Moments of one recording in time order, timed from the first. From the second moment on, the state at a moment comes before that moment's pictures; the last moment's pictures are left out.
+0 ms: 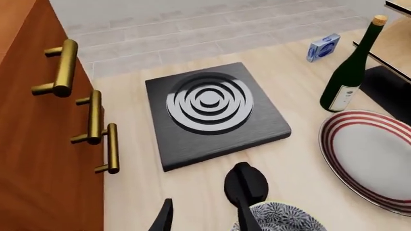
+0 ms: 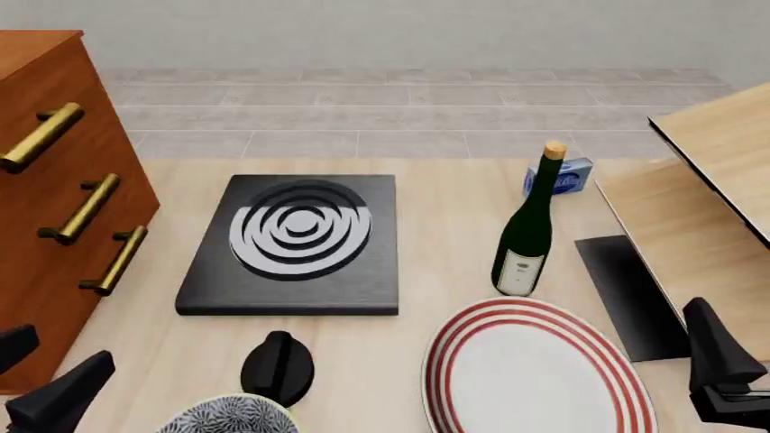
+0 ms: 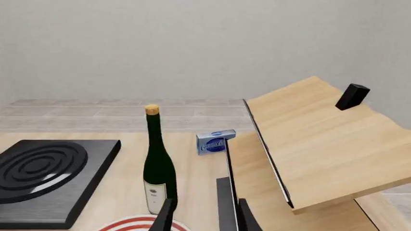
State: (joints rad) left arm -0.30 0.05 -0.32 0.66 0.02; right arm 0.00 0.01 0.00 0.00 0.00
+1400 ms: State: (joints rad) left arm -0.60 0.16 -0.36 0.89 -0.12; right arm 0.00 0.01 0.00 0.00 0.00
